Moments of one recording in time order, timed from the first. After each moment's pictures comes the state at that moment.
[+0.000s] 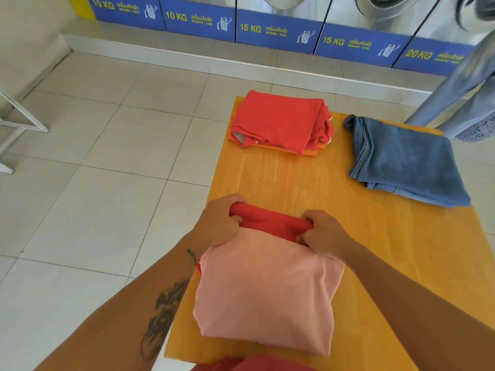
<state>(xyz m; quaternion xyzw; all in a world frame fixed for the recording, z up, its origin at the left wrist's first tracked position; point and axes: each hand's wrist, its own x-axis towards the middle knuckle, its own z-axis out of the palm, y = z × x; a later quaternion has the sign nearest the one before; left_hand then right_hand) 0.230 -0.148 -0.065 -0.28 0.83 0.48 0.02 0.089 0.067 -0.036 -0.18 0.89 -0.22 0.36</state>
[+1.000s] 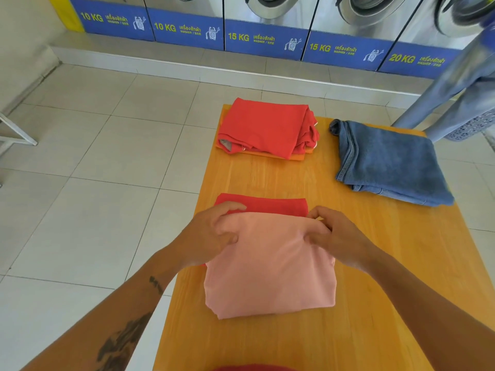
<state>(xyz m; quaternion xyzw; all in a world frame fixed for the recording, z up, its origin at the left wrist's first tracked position) 0.252 -0.139 -0.027 -0.19 0.84 0.51 0.03 0.082 0.110 0.006 -0.23 0.83 -0.37 0.35</state>
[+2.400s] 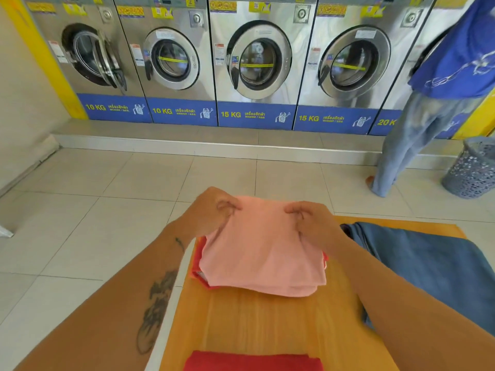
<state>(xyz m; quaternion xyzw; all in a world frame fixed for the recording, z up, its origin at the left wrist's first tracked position) -0.069 -0.314 -0.003 -0.18 0.90 0.40 -0.05 -0.187 -0.082 -0.008 -0.21 0.85 -0.44 0.20</state>
